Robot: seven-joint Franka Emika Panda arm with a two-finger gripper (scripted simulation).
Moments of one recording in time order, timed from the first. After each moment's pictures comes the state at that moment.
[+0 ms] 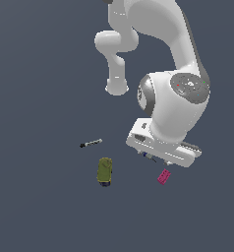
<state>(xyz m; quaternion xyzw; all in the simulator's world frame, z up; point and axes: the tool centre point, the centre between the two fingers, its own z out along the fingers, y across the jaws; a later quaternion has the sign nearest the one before) 0.108 0.127 0.187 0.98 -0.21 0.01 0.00</state>
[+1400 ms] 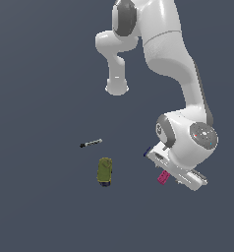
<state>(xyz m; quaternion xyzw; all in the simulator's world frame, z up) 0.122 0.213 0.062 0.93 -0.36 0.00 0.00</state>
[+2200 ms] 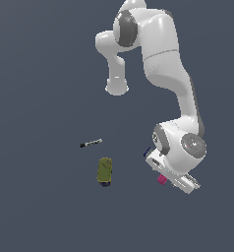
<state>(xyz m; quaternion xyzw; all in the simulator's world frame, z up) 0.122 0.213 0.012 0.93 -0.36 0.00 0.00</state>
